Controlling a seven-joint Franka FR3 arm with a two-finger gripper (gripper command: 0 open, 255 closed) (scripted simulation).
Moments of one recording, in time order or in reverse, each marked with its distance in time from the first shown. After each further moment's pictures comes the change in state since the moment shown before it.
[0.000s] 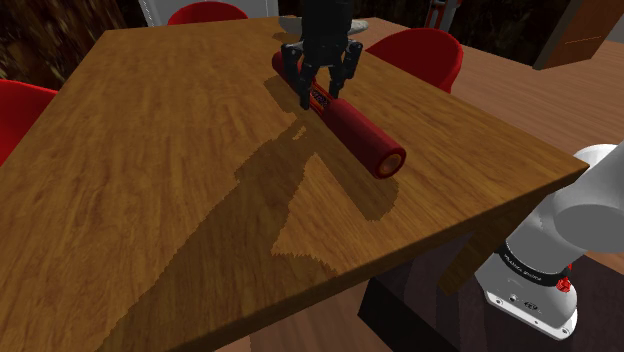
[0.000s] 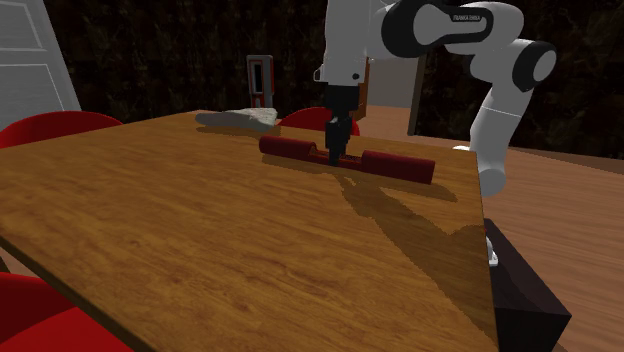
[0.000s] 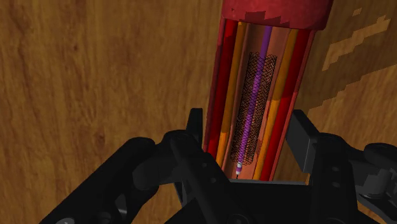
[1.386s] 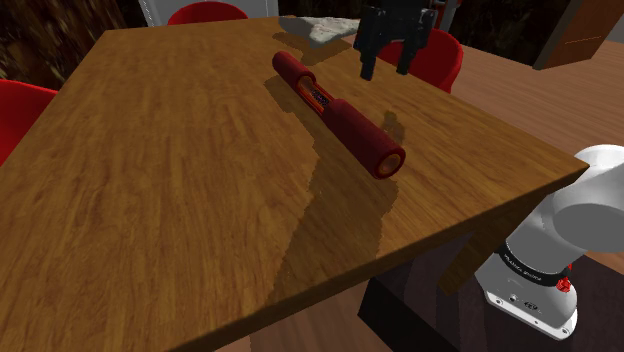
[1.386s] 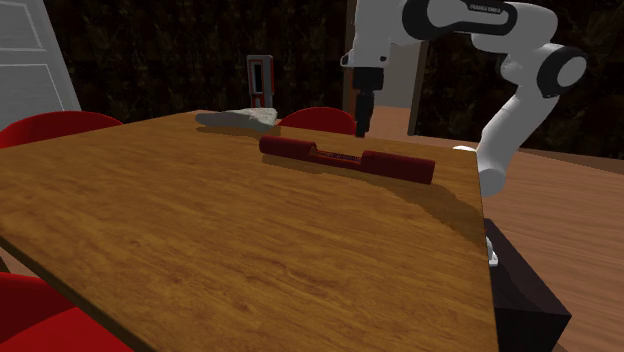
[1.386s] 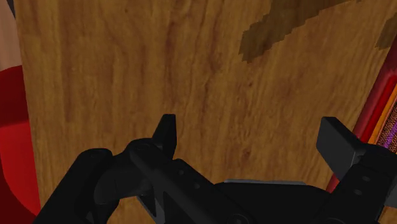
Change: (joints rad) arm -0.020 -0.297 -0.186 -0.198 0.065 -0.113 -0.252
